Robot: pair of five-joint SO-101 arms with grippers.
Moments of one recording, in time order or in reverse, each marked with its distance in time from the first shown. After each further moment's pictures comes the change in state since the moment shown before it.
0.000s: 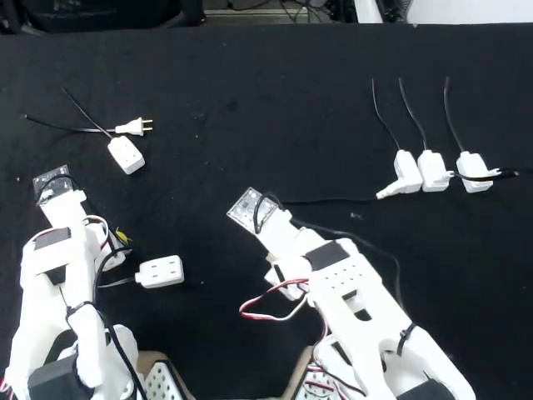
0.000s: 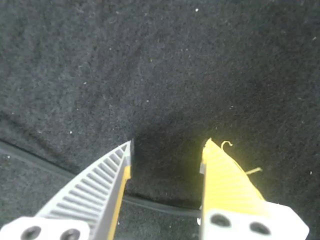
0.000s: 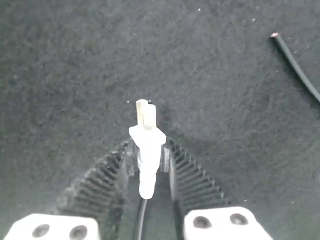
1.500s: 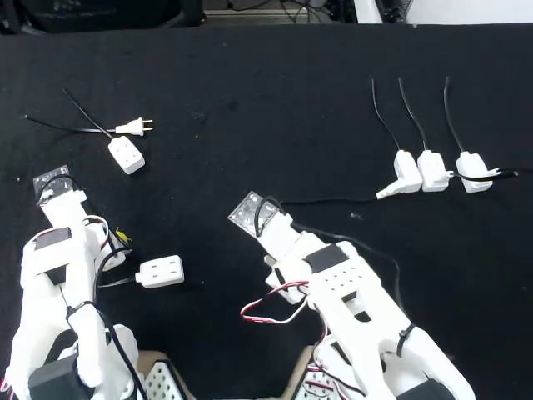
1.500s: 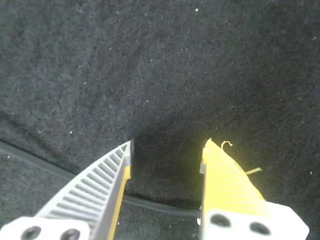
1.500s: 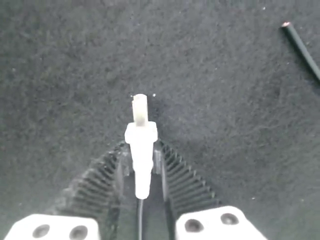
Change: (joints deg) left arm 0.0 0.0 0.0 0.0 0.0; right arm 0.0 0.0 1.8 -0.7 -0.4
